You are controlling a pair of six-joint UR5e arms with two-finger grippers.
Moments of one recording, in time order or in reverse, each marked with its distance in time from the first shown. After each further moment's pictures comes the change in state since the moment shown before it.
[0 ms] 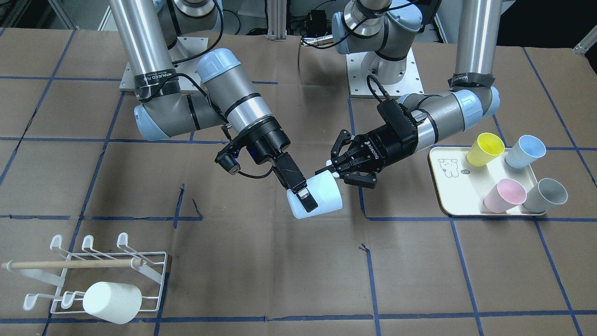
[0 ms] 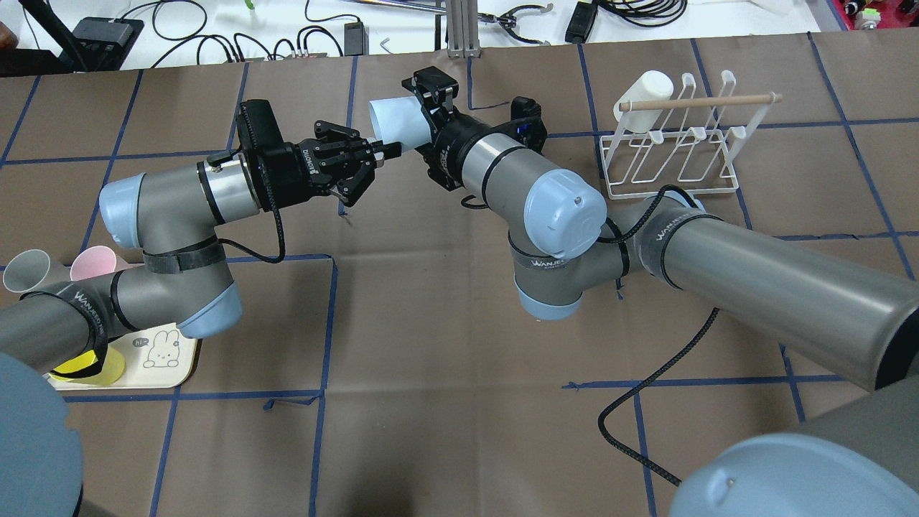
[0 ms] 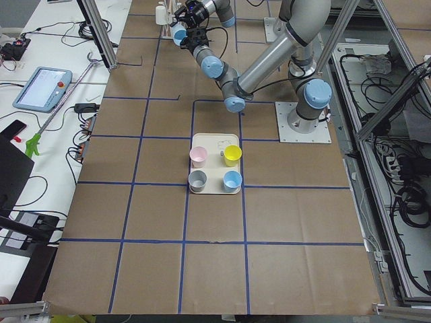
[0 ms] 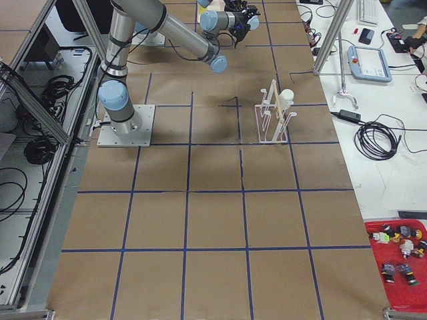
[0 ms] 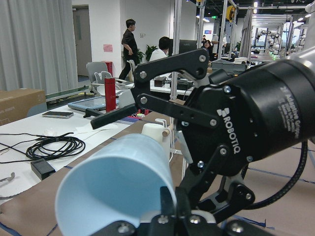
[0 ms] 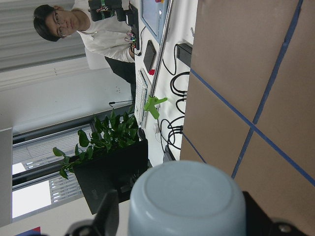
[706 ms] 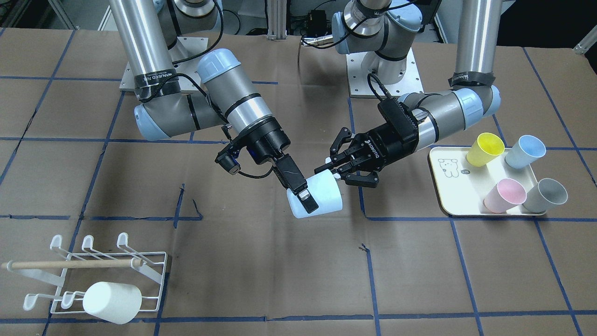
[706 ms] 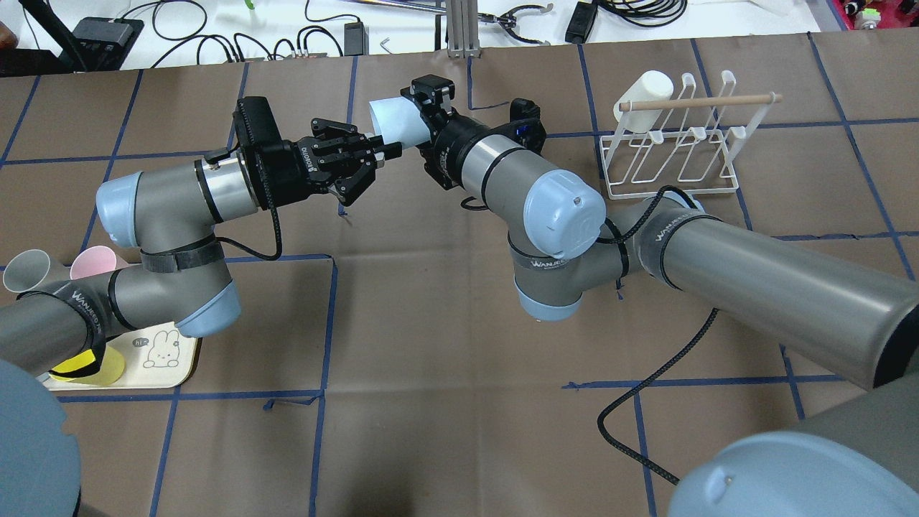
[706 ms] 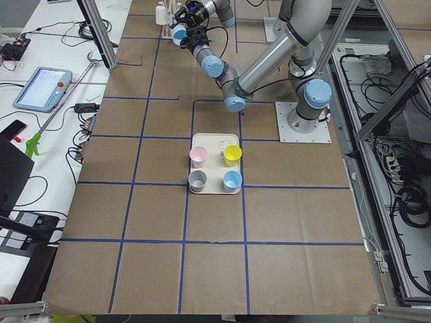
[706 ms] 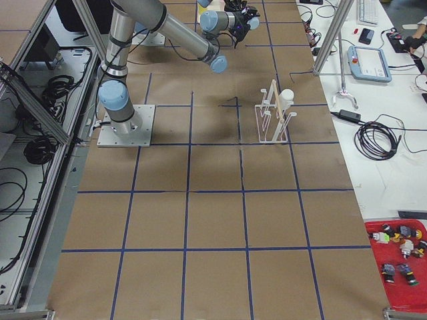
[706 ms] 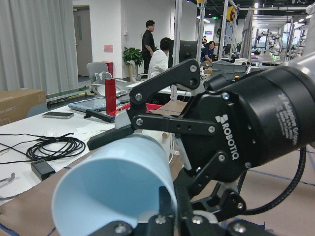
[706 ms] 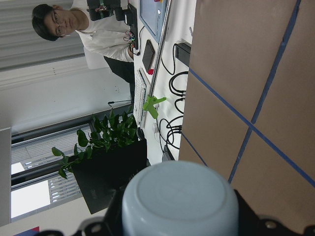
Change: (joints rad) left arm 0.000 0.006 0.004 0.000 0.000 -0.028; right arm 0.000 0.000 0.002 0.002 0.002 -0.002
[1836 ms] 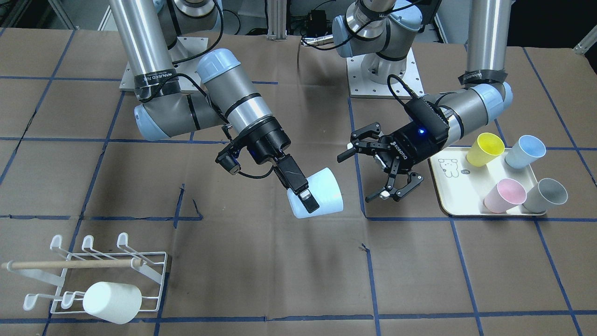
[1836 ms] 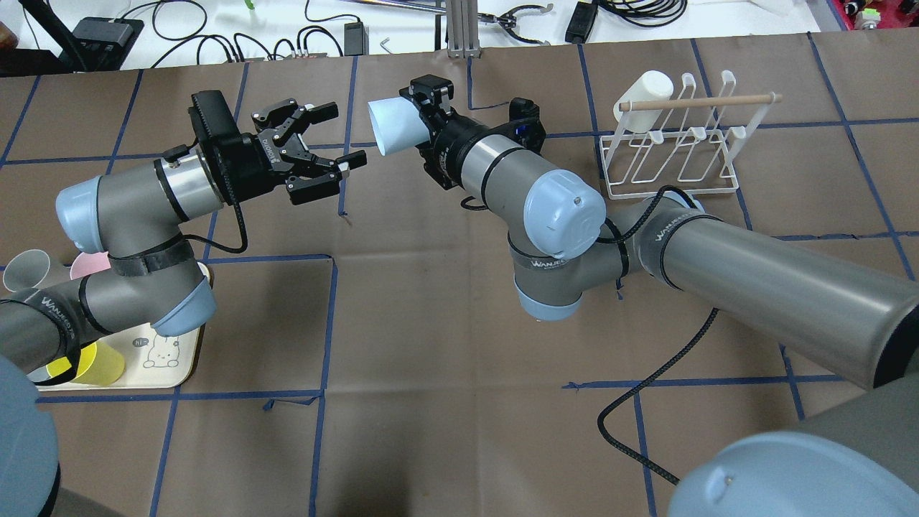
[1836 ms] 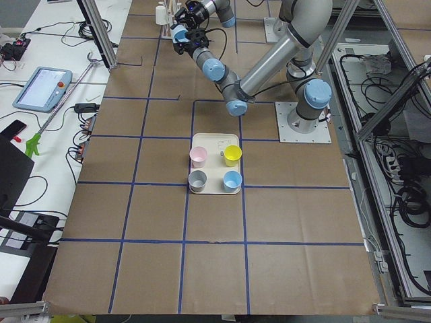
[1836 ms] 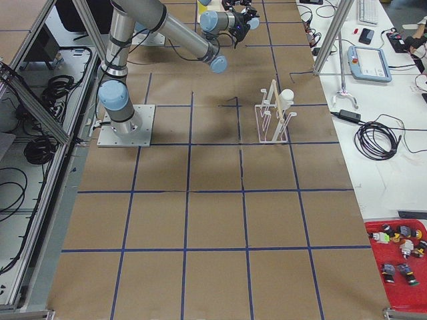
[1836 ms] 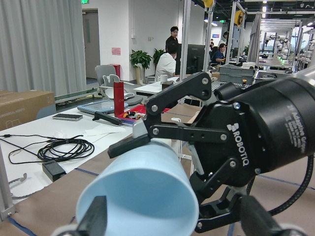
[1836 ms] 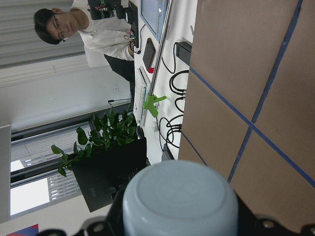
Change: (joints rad) left arm 0.099 0.008 0.000 0.073 -0.007 -0.064; right arm 0.000 0.000 -0.001 -0.001 0.006 -0.009
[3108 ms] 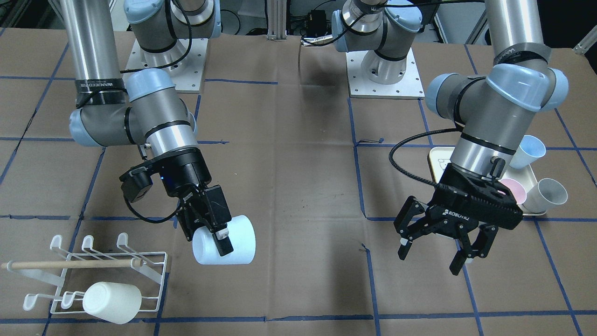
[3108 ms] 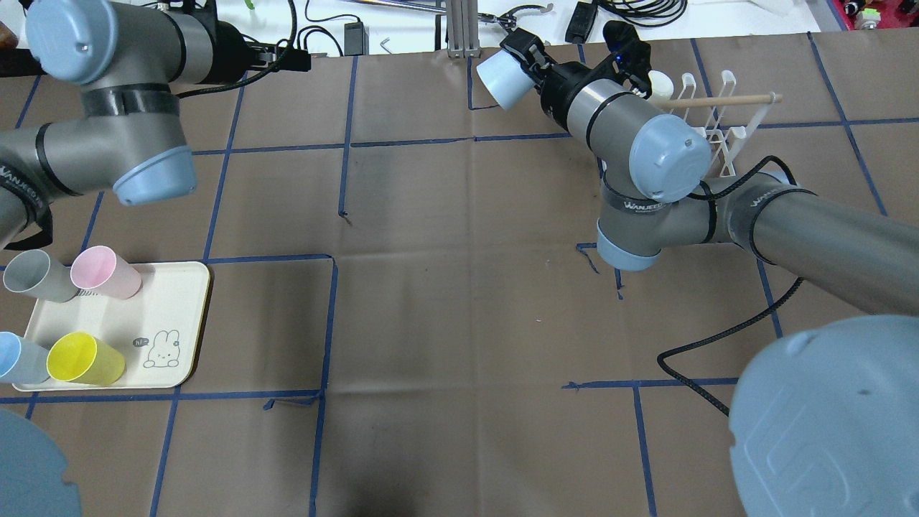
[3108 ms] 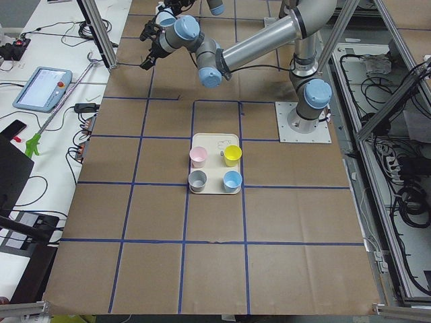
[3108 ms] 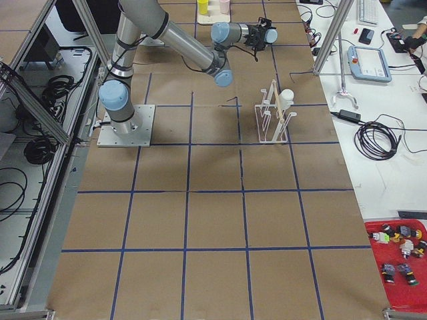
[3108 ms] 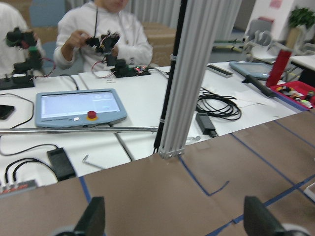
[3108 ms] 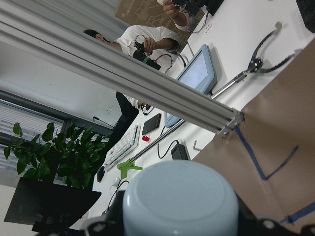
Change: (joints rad) left arm -0.175 0.041 0.455 -0.743 1.019 -0.430; right arm -0.268 -0.006 -0.010 0.005 0.079 -0.755
